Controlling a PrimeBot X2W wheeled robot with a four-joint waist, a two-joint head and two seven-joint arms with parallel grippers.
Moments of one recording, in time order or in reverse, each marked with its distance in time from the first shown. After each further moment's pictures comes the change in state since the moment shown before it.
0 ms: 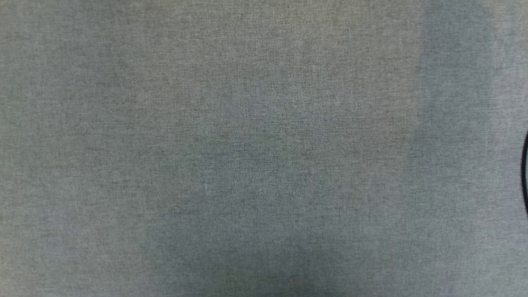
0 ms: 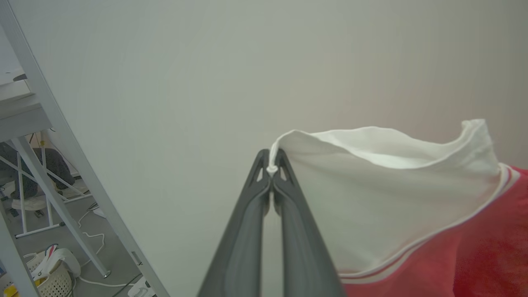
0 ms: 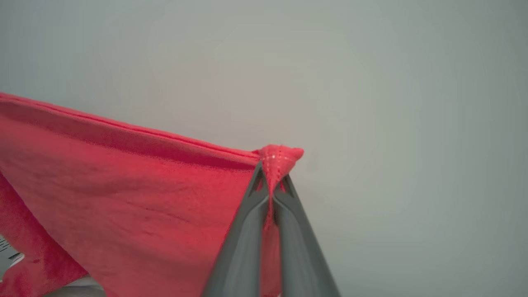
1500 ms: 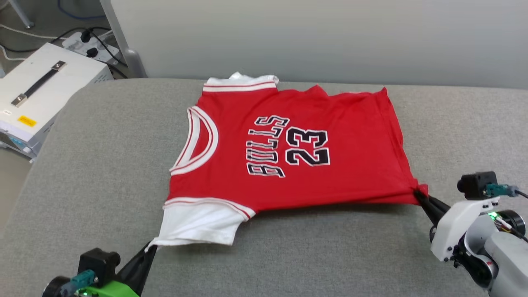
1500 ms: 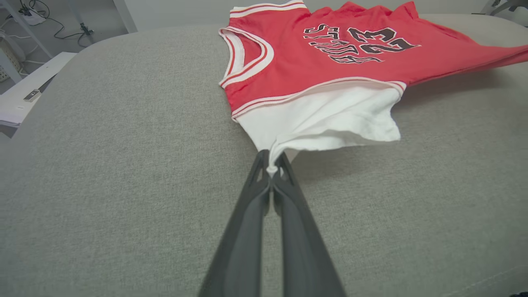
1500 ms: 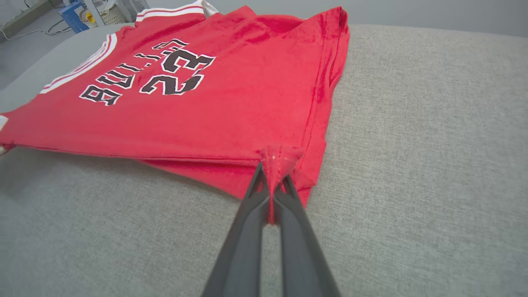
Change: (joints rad) left arm 1.840 0.181 -0.024 -0.892 -0.221 0.183 0.088; right arm 1.139 -0.332 0.716 -0.273 0.806 -0.001 0.095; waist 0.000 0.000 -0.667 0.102
